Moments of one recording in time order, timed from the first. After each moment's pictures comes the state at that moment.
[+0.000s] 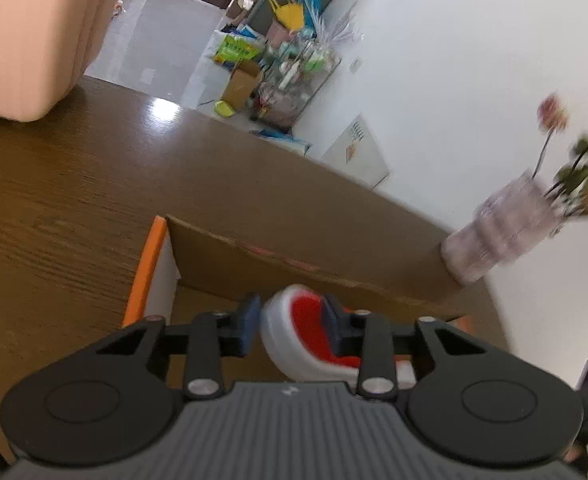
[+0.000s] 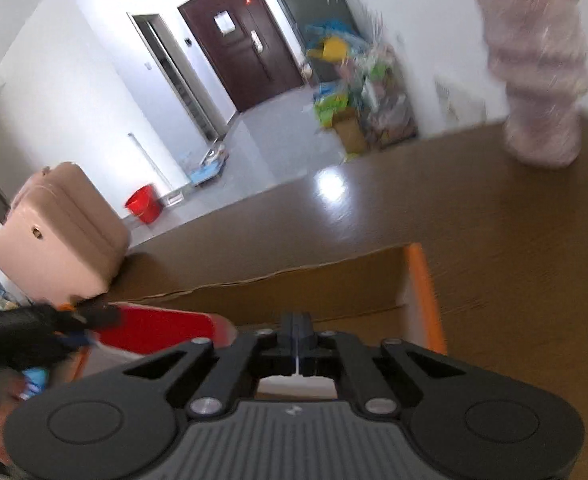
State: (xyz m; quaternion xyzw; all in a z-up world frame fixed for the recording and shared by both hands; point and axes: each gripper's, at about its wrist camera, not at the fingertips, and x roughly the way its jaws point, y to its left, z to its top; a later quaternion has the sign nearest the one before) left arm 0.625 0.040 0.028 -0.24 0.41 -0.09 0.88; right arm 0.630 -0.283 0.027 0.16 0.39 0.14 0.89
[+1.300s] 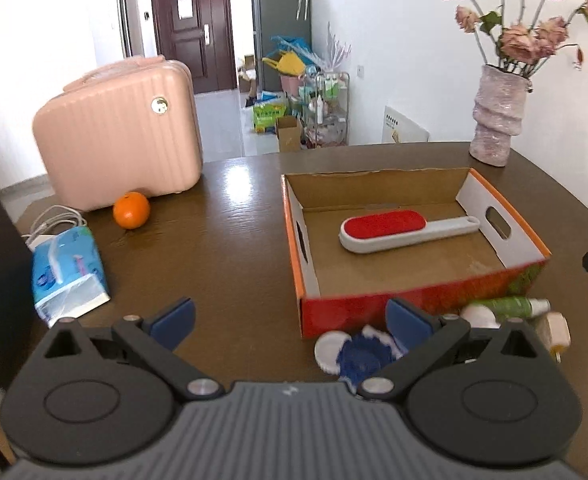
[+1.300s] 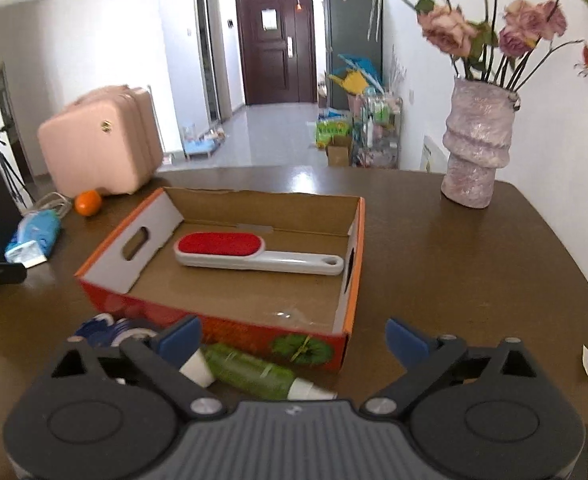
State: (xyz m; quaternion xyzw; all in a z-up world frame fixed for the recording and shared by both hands) left arm 0.341 0.037 0.115 0.03 0.34 -0.01 0.94; right arm 0.378 -0.288 0.103 -0.02 0.34 0.13 0.93
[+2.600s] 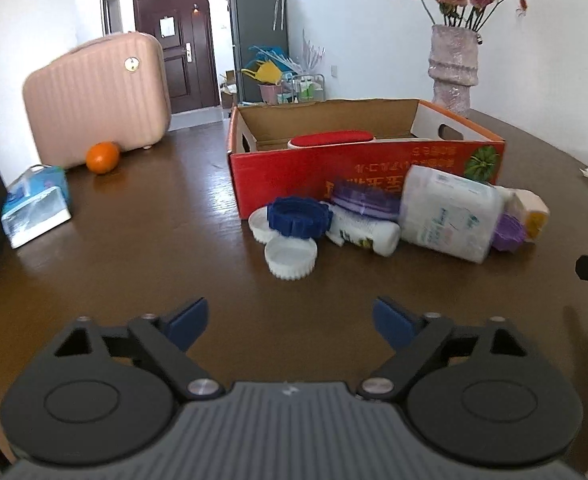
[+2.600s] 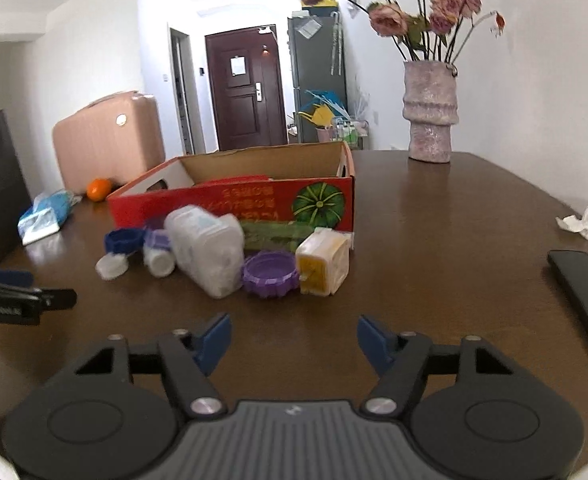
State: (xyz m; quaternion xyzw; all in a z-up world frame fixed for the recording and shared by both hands) left arm 0.264 -0.005 -0.001 0.05 0.32 -0.04 0.95; right arm 0.221 -0.276 -0.003 0.03 0.28 0.08 0.96
